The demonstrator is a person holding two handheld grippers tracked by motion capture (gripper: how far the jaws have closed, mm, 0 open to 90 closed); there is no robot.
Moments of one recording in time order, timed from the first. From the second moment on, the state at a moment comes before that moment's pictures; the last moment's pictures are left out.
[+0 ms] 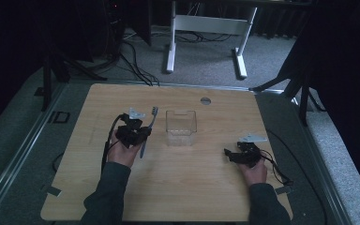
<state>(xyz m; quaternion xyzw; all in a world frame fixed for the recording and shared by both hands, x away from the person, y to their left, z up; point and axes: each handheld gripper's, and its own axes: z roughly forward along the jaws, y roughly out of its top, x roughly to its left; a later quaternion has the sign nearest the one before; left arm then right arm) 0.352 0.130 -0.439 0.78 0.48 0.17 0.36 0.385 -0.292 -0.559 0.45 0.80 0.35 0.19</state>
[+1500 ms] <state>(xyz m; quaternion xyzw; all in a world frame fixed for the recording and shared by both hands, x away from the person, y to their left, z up) 0.345 0.130 -0.431 0.74 0.47 0.21 0.43 0.385 -0.292 -0.559 0.45 0.80 0.35 0.19</state>
